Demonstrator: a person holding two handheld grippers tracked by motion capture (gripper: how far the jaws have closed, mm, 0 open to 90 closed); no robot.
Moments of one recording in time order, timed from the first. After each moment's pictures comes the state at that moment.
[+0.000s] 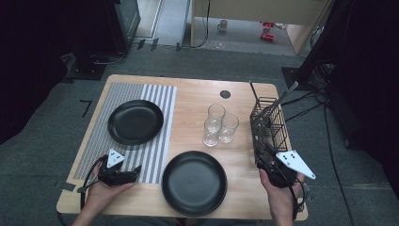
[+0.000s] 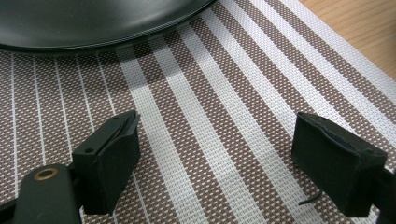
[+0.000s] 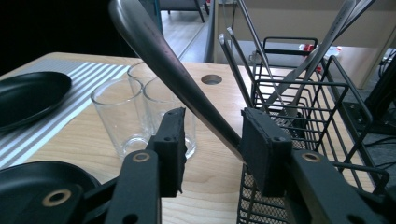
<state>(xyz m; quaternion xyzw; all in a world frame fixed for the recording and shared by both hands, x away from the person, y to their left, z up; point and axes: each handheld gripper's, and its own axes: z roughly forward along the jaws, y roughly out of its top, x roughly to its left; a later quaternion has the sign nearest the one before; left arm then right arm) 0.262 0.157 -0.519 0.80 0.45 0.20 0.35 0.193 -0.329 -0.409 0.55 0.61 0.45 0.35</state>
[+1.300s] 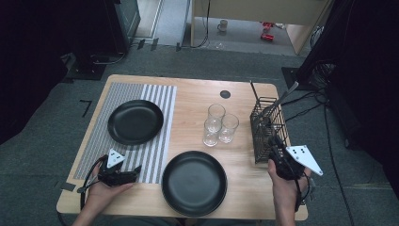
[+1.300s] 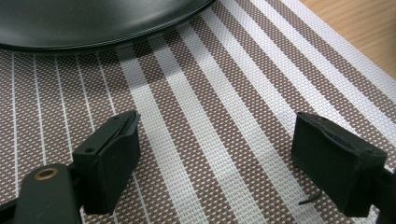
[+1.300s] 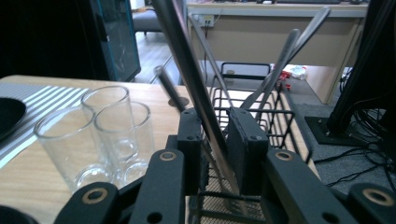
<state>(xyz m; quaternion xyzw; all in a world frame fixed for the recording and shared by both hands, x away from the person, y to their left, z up) 0.262 0.157 -0.519 0.80 0.45 0.20 0.35 0.209 -0.353 -0.409 0.56 0.56 0.46 0.41</state>
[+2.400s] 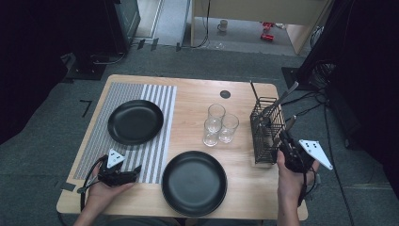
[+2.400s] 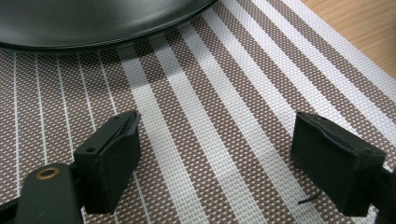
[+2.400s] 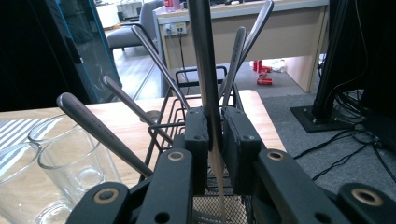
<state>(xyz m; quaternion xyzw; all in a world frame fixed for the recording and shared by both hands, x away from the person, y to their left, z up) 0.262 0.157 -0.519 0.80 0.45 0.20 0.35 0.228 -0.382 -0.415 0.61 0.50 0.46 0.41</state>
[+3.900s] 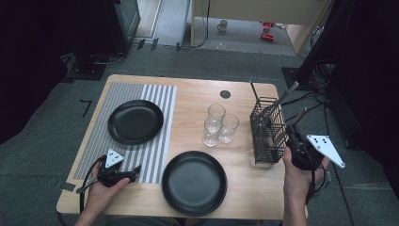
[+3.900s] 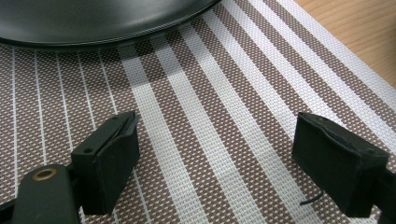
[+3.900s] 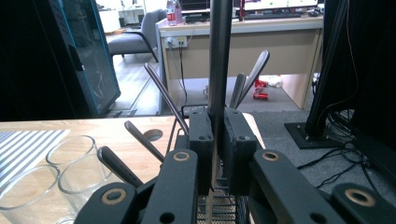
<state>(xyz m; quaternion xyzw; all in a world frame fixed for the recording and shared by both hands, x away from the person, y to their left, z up) 0.261 0.159 -0.519 0.79 0.46 0.19 0.36 0.217 -0.378 -0.369 0.59 0.51 0.46 0.43</state>
